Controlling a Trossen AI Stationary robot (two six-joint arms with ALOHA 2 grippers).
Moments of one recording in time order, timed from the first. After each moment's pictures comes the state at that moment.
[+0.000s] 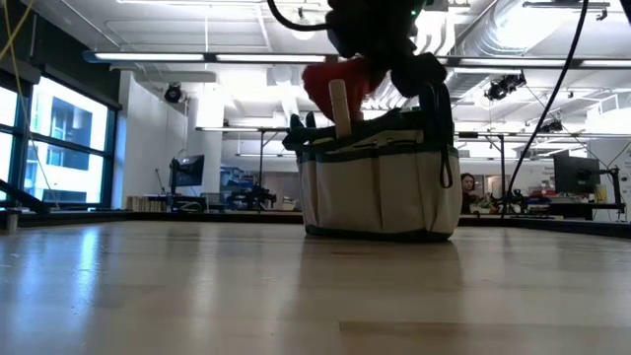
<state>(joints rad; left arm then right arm) -0.61 1.41 1.81 -1.13 -0.55 -0.38 0.18 1.95 1.71 -1.34 1.20 -0.37</state>
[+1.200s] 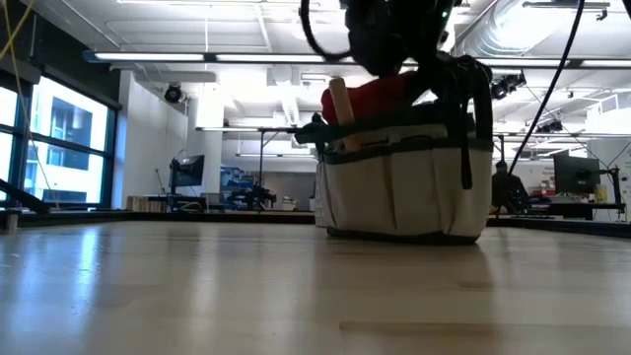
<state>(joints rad) -0.62 1.42 1.75 -1.15 -0.54 -0.38 0.26 2.00 1.70 -1.57 1.02 -0.20</state>
